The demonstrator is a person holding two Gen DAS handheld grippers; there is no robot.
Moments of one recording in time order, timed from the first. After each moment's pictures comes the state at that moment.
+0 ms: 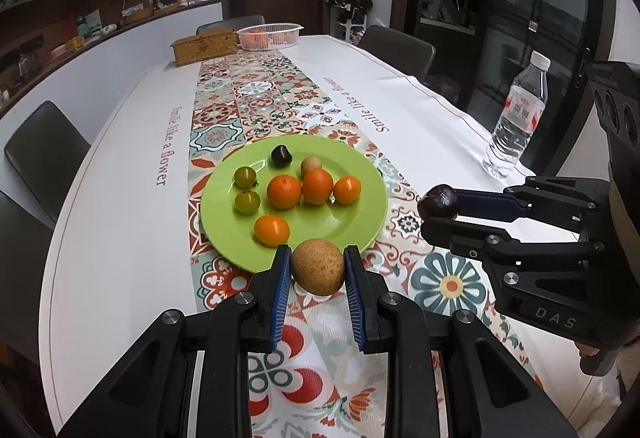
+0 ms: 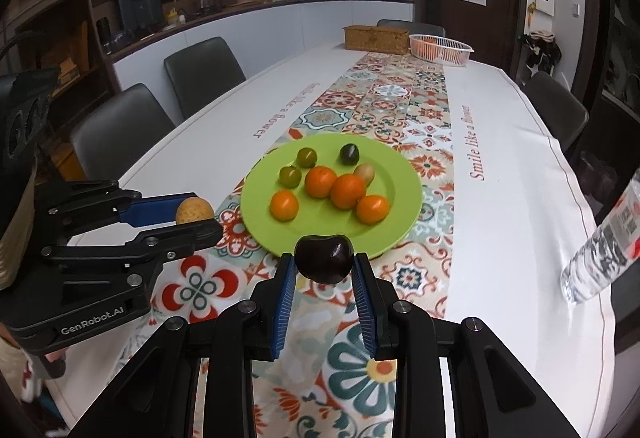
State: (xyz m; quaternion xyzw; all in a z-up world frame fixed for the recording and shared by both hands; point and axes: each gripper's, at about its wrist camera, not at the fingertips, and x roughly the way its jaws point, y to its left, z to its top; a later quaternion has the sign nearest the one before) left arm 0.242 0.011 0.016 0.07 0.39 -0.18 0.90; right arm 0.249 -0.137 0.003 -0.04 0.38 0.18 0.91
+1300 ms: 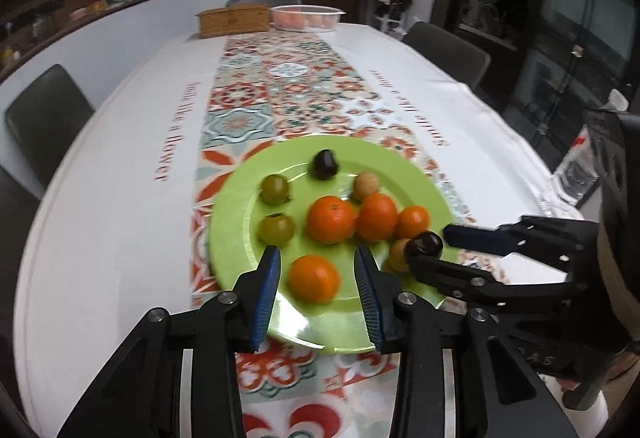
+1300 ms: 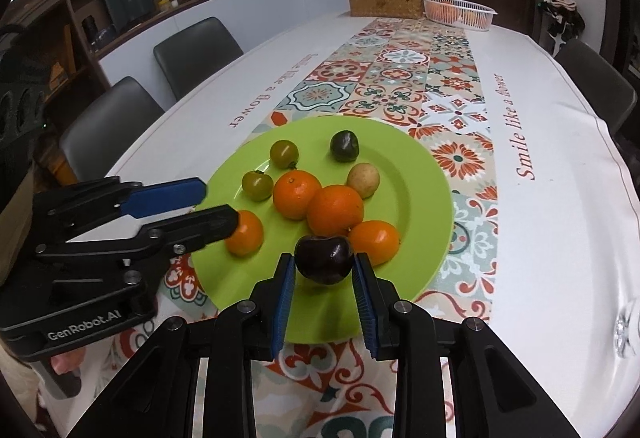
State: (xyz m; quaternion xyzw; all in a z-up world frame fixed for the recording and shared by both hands) left arm 0.327 0.026 -0.024 0.03 0.42 -0.12 0.90; right arm 0.348 -0.129 -0.053 0.00 0.44 0.21 0.88
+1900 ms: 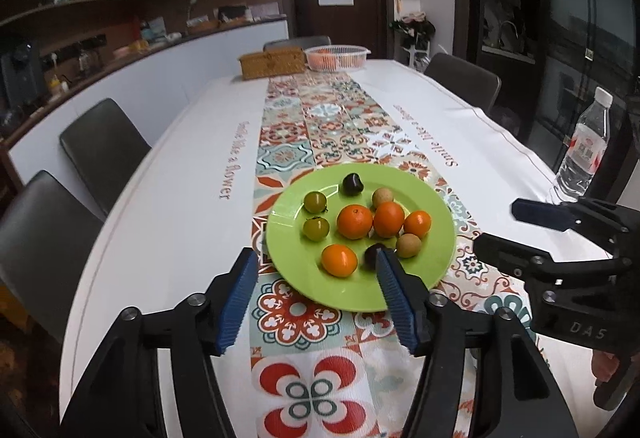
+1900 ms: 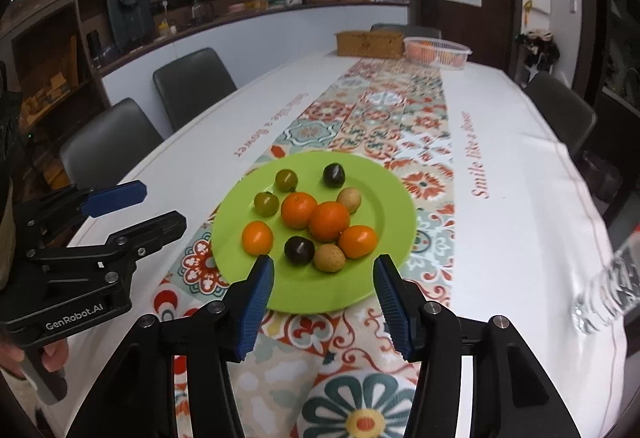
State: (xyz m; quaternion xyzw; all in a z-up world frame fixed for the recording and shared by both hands) left arm 0.250 0.028 0.018 0.06 0.34 -0.05 0.94; right arm 0.279 -0.145 -0.002 -0.02 0.36 0.17 0.92
